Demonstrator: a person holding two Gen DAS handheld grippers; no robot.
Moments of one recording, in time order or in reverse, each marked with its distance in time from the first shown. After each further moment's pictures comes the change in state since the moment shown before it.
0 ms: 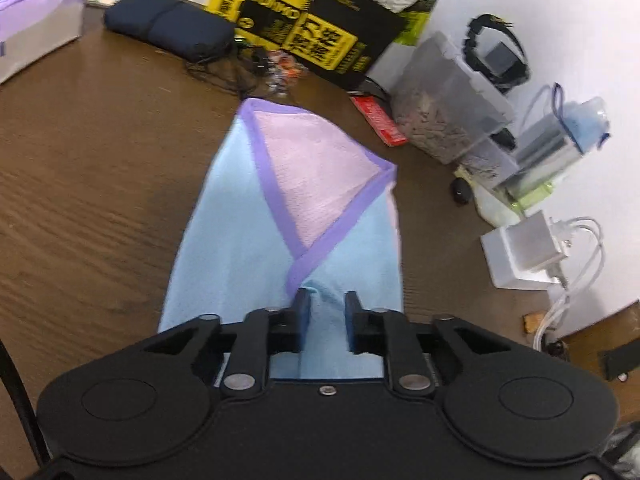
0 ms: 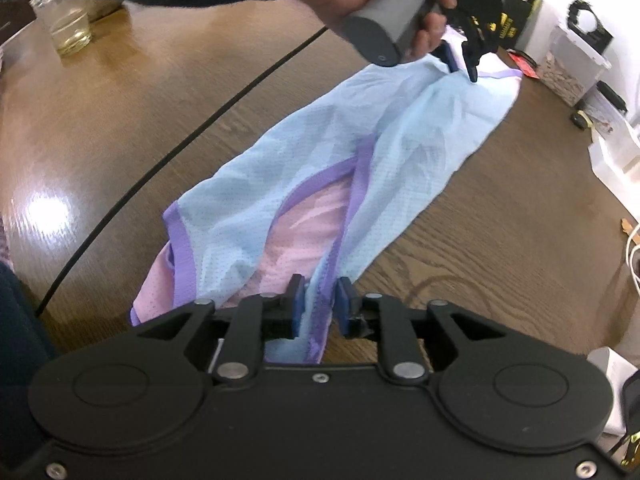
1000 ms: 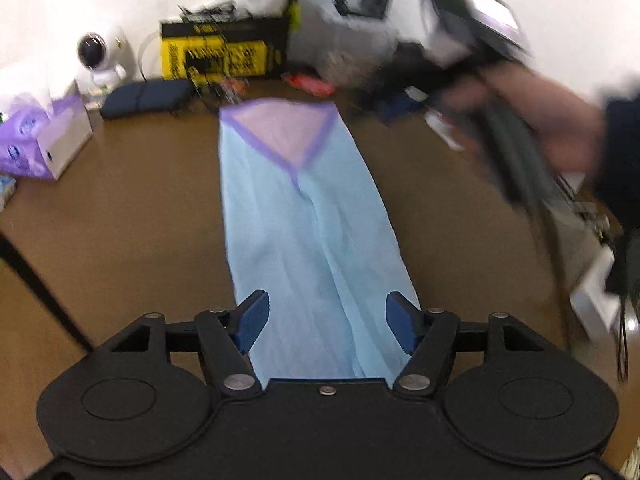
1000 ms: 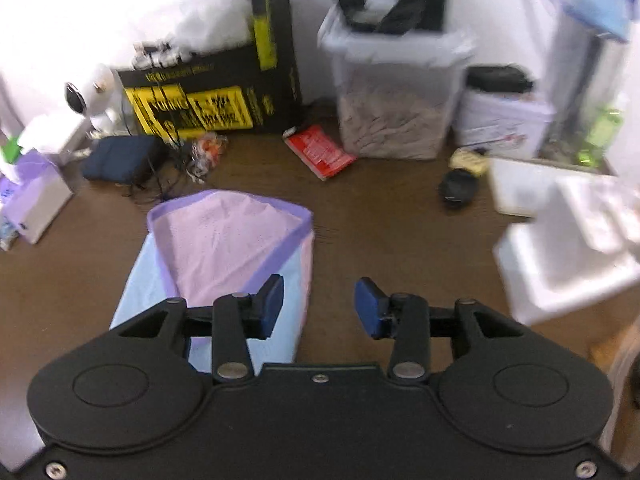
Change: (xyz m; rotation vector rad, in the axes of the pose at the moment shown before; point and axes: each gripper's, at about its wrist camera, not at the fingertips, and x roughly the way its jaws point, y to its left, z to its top) left arm -0.118 -0.012 -0.105 0.435 0.048 0.129; right arm 0.144 -0.261 0.203 0.540 -0.106 -0.115
